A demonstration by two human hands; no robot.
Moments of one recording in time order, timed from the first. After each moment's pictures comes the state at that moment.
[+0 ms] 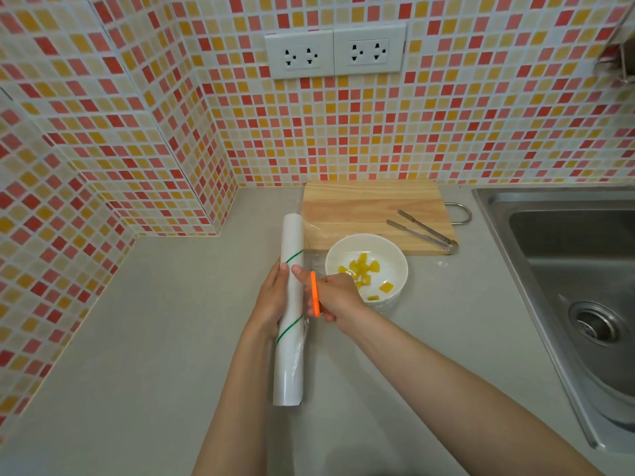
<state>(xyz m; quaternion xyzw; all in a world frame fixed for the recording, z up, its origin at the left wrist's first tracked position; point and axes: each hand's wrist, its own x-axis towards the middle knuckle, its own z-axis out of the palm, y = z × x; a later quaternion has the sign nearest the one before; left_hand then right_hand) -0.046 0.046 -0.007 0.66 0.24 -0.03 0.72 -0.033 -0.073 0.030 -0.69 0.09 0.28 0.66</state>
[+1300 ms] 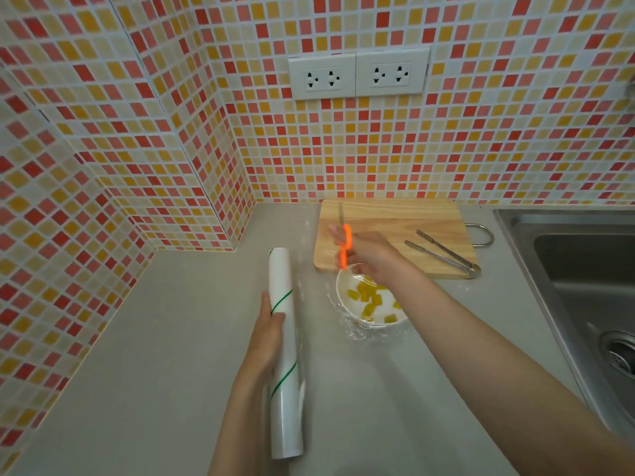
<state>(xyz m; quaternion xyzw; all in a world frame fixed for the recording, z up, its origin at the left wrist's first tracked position) -0.082 0.074 -0.008 0.76 0.26 -0.01 0.59 0.055 -0.088 0.079 -0.70 0.02 0.28 0.66</state>
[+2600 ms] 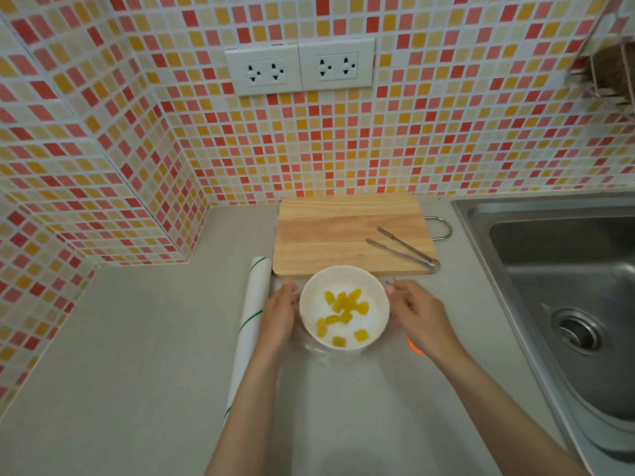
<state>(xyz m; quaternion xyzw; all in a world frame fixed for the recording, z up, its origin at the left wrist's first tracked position) -0.013 0.001 -0.004 0.67 0.28 -0.01 0.68 -0.004 -0.216 0.012 -0.86 0.02 0.05 0.50</state>
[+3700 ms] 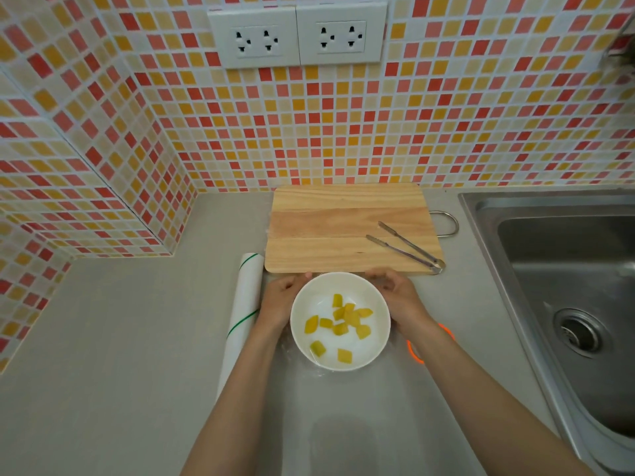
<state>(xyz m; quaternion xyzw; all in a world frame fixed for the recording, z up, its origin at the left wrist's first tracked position) 0.036 0.011 -0.042 0.73 0.20 -0.05 0.66 0.061 -0.191 -0.030 -0.72 0.11 0.16 0.67</state>
